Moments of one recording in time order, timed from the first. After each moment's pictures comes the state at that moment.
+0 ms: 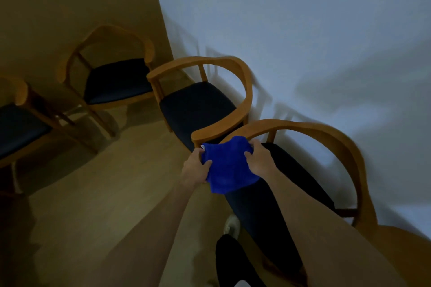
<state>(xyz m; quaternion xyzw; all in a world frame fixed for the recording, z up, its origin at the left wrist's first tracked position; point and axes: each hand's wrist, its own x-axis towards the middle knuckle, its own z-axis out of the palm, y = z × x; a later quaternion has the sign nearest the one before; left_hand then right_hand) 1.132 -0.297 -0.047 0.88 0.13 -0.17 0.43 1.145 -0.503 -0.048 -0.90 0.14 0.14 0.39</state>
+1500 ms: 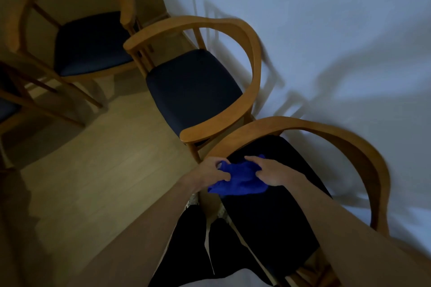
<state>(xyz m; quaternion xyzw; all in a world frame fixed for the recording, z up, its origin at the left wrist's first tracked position) 1.265 -0.349 -0.099 0.70 0.08 -0.46 0.54 1.272 -0.574 -0.119 -0.83 0.00 0.50 0.26</state>
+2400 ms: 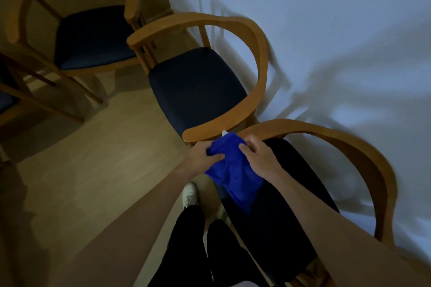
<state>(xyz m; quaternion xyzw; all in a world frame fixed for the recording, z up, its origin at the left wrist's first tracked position) 1.298 -0.320 -0.104 0.82 0.07 -0.31 0.48 1.292 -0.522 -0.114 -0.84 0.09 0.25 0.47</state>
